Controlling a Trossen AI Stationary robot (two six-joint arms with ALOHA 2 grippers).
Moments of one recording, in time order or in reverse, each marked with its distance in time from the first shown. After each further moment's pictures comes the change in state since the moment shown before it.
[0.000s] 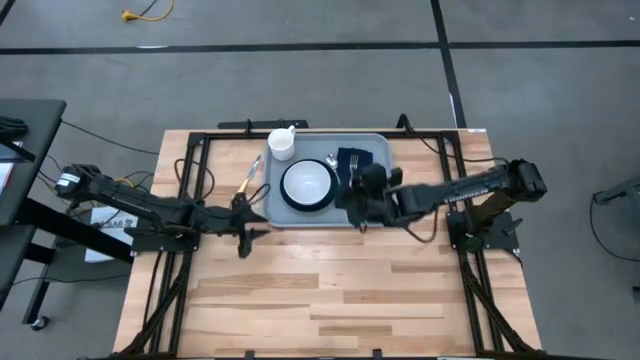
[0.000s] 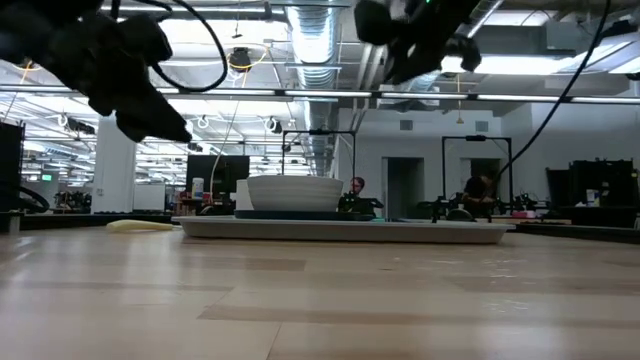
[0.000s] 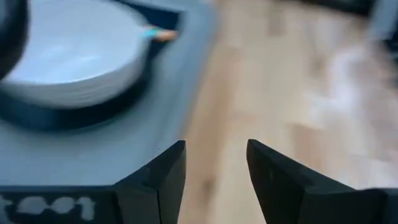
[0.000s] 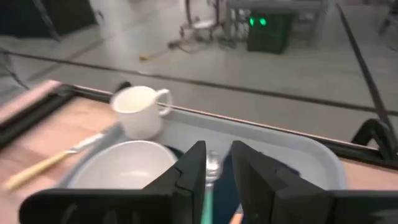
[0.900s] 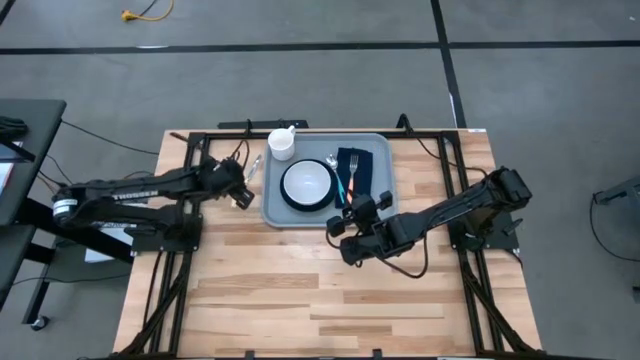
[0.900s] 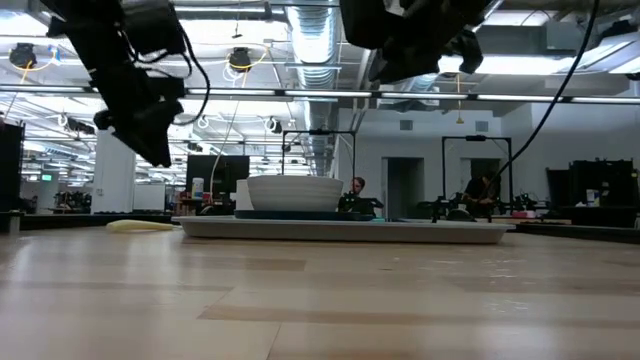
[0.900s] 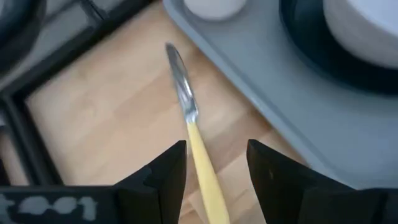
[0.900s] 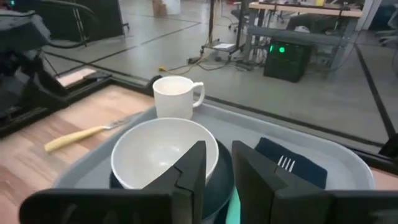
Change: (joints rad) left arm 0.539 0.088 0.265 -0.696 -0.162 -0.086; right arm 0.181 0.150 0.000 0.091 0.142 -0.002
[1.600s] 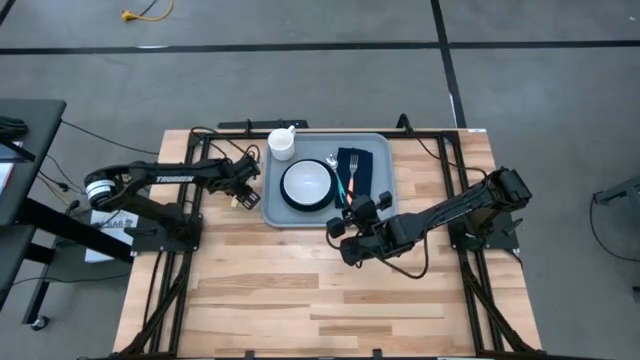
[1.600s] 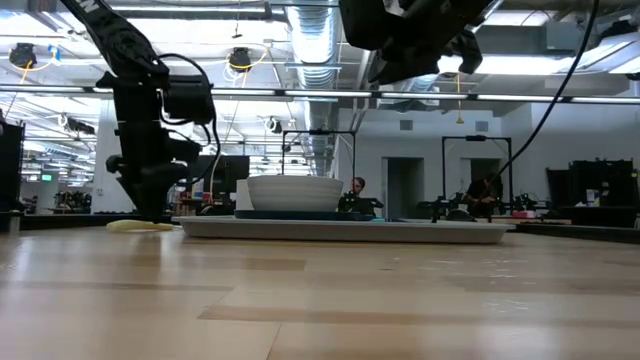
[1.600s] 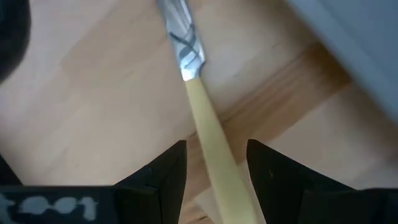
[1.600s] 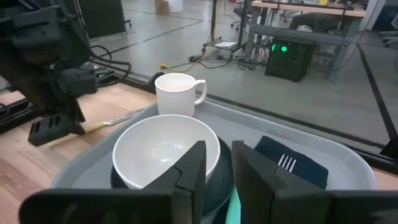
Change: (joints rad) left arm 0.209 0.395 -0.001 0.118 0.188 0.156; right arm 0.003 0.002 -0.001 0.003 -0.011 -0.013
